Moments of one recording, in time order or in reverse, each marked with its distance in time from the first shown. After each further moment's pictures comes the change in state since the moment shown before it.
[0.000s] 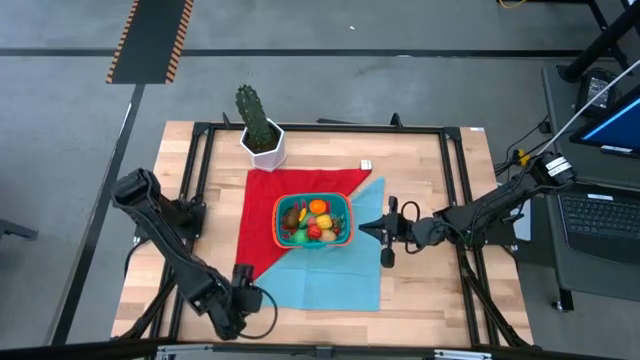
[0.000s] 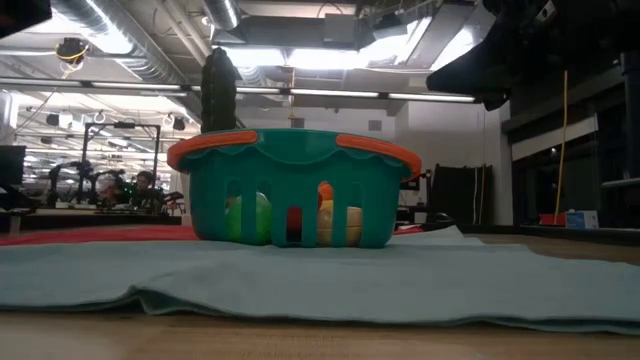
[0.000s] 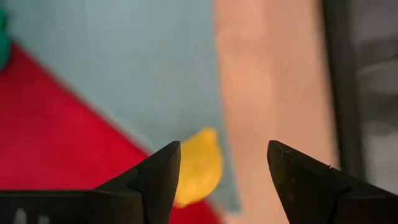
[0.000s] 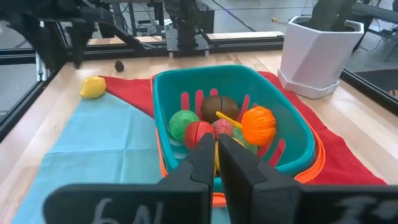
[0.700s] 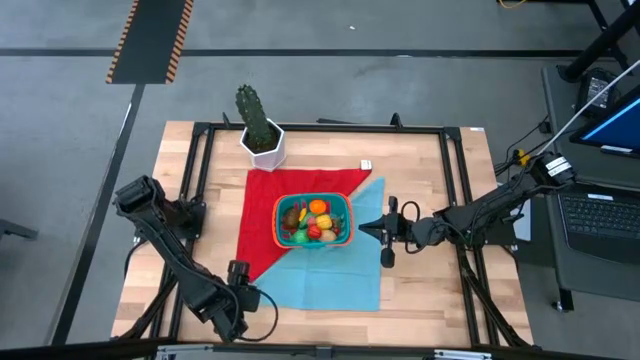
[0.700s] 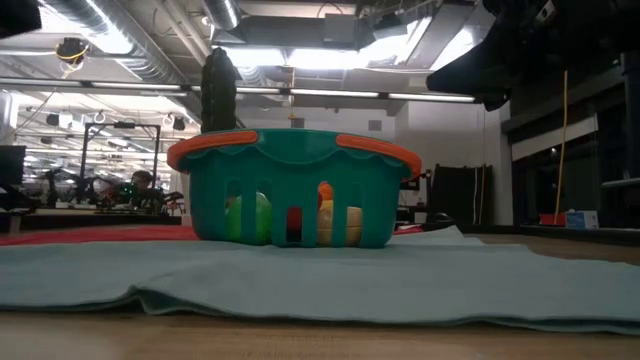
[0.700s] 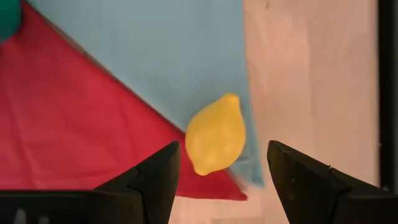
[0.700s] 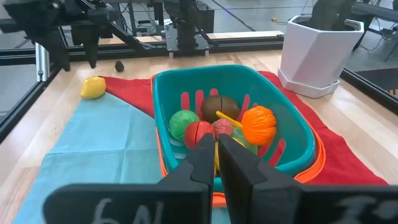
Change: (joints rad) left arm -0.009 0.068 0.059 -0.172 0.011 -0.030; right arm 0.000 0.000 0.000 0.000 0.000 0.005
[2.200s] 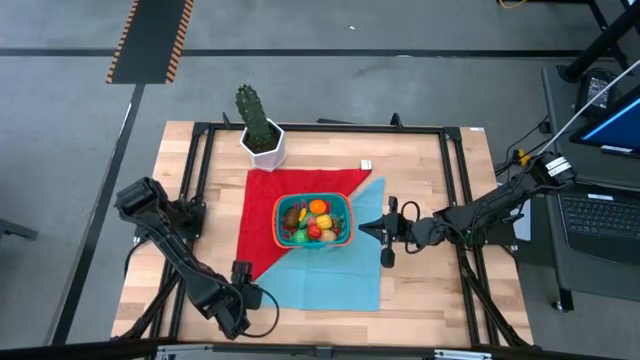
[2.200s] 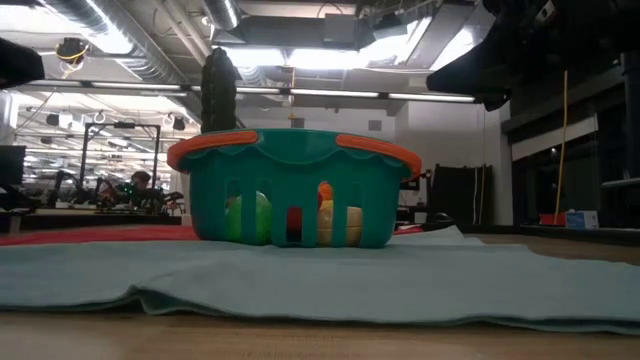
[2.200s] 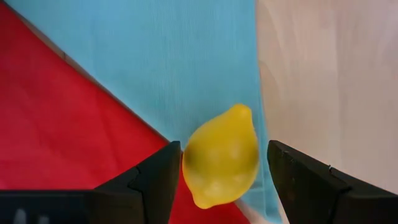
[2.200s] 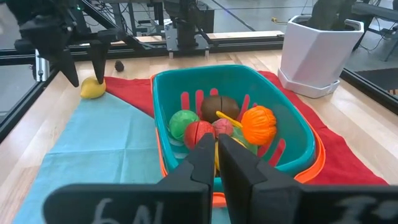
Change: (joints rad) left arm 0.008 0.020 -0.121 0.167 -0.025 0.009; right arm 0.000 0.000 0.000 -0.001 0.000 0.000
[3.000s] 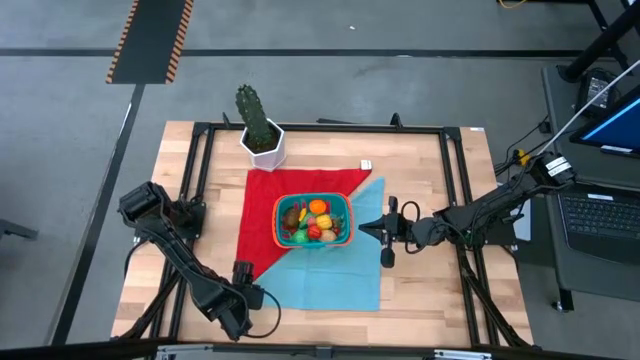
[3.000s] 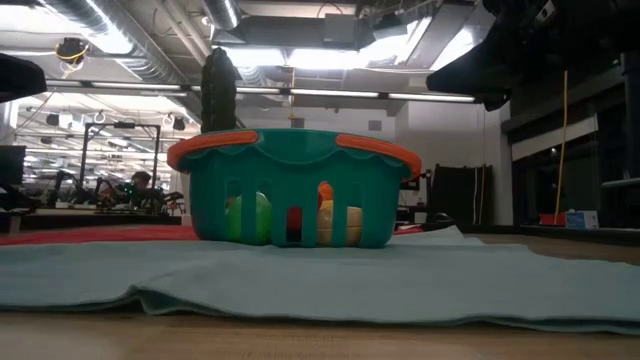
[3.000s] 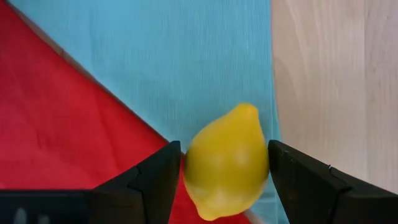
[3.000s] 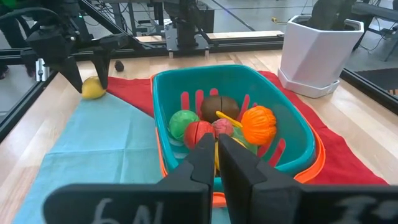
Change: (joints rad) left arm 0.000 0.045 0.000 0.004 -0.017 -0.003; right arm 0.000 0.000 0.000 0.000 0.000 0.000
